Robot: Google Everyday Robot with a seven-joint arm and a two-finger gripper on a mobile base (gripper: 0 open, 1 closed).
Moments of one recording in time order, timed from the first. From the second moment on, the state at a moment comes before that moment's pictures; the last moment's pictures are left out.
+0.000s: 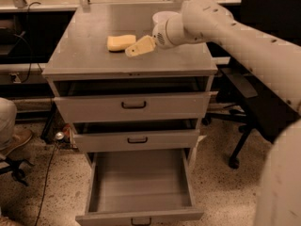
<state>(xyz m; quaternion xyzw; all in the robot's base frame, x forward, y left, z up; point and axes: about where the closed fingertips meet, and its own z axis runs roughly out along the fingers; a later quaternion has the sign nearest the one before) 0.773 0.001 0.891 -0.35 0.79 0.16 0.47</state>
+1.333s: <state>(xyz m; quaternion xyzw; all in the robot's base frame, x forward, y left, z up) 0.845 0.074 0.853 -0.32 0.80 0.17 0.47</state>
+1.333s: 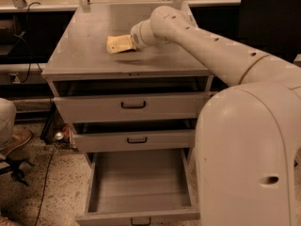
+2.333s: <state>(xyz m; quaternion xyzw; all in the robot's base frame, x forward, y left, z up) 0.854 0.111 0.844 -0.34 0.80 0.19 0.46</state>
